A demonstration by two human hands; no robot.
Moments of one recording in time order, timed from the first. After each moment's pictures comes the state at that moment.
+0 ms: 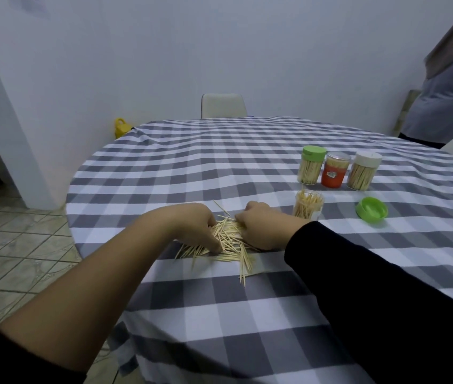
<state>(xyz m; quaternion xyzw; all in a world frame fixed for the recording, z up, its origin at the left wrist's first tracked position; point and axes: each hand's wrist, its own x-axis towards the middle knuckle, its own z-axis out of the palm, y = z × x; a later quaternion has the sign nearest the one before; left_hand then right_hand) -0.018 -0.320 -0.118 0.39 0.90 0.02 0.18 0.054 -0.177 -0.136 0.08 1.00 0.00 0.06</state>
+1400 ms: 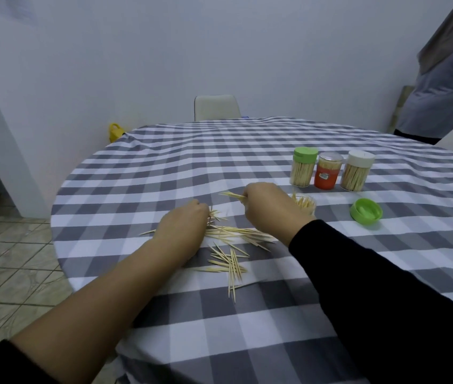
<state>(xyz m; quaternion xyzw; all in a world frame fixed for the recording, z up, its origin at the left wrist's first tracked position) -0.021 -0.300 -0.147 0.37 0.92 0.04 -0.11 0.059 -0.165 -0.106 0.16 0.98 -0.07 -0.12</state>
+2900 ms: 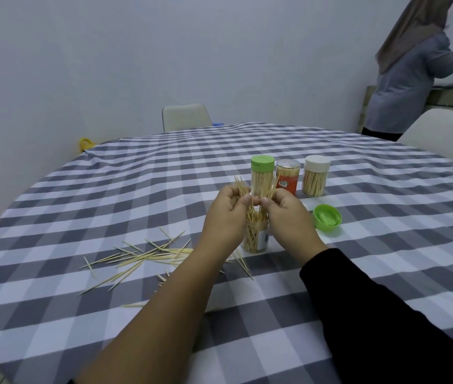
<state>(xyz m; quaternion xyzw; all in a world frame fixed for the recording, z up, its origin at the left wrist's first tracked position) 0.044 -0.172 -0.127 0.33 0.71 0.62 0.08 0.108 -0.080 -0.130 0.22 0.76 -0.51 -0.33</state>
